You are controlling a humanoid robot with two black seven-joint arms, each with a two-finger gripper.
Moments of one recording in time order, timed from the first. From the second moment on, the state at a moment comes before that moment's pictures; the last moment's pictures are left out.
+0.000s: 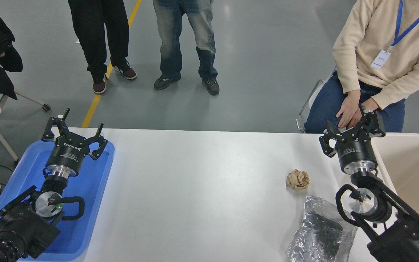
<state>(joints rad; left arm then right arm) -0.60 0.23 -0.89 -0.31 -0.13 -0.76 -0.37 0.31 -0.26 1.08 1.01 -0.23 0.04 0.47</state>
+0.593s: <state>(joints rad) -0.60 0.23 -0.89 -0.31 -0.13 -0.77 -0.37 0.32 -0.26 1.08 1.01 -0.23 0.05 0.48</state>
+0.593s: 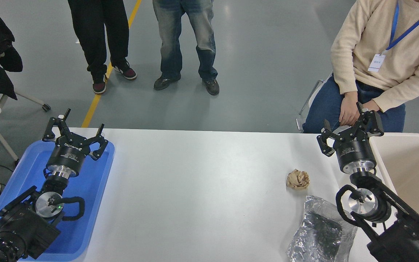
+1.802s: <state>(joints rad) -0.60 0.23 -0.89 -0.31 -0.13 -0.77 -0.37 0.48 -0.72 0.50 1.04 -0.12 0.06 0.48</state>
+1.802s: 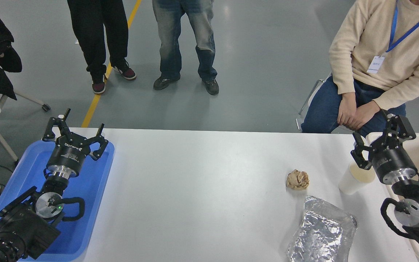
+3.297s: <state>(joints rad) -0.60 0.23 -0.89 -0.31 -0.13 -0.77 -0.37 2.37 -0.41 -1.62 1.35 -0.40 0.76 0.36</state>
